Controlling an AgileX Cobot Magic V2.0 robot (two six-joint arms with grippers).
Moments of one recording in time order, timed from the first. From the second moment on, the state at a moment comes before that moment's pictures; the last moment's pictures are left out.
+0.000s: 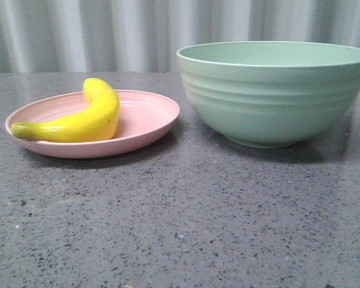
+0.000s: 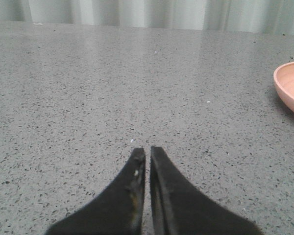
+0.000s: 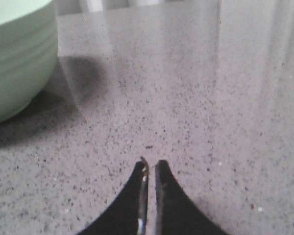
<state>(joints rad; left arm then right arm) 0.07 0.00 0.00 -0.09 0.26 0.03 -0.09 -0.01 0.01 0.04 0.27 0.04</state>
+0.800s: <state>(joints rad) 0.07 0.00 0.00 -0.09 0.23 0.03 -0.09 -0.01 0.01 0.00 0.19 0.04</state>
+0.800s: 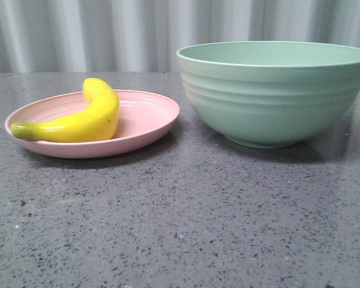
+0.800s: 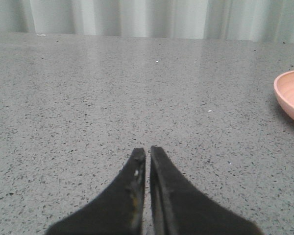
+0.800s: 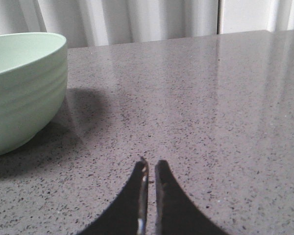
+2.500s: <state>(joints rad) 0.07 0.00 0.00 -0.08 0.14 0.03 -0.09 -0.01 0.01 -0.01 0.12 0.04</state>
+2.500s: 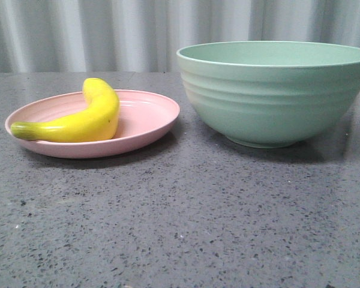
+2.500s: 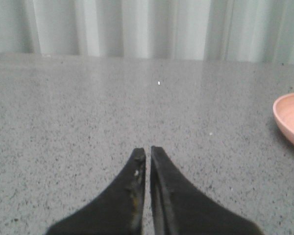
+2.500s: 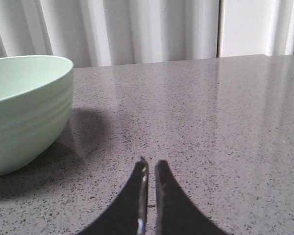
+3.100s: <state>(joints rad) 0.07 0.06 -0.14 -0.08 0.10 0.03 -0.09 0.06 -0.10 0.02 0.22 0.04</state>
